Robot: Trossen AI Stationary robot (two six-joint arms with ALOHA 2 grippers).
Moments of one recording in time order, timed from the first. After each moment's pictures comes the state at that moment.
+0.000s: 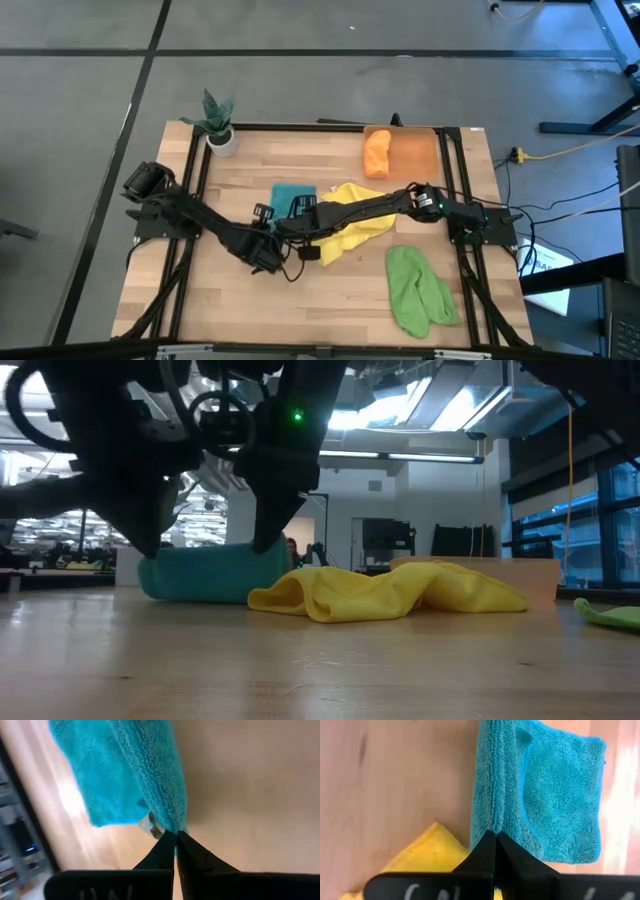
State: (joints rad) left arm -0.42 1.68 1.00 -0.96 -0.58 -0.16; right arm 0.15 2.40 2.13 -1.02 0.32 0.02
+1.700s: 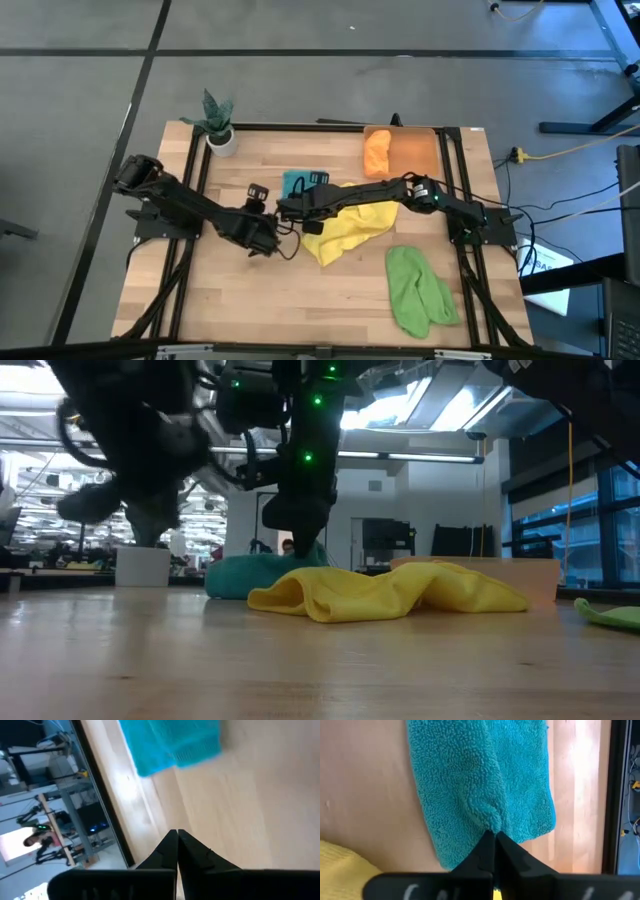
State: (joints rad) left arm -0.34 1.56 0.91 -1.04 -0.82 -0.06; right arm 0.05 2.41 2.13 -1.15 0.53 0.13
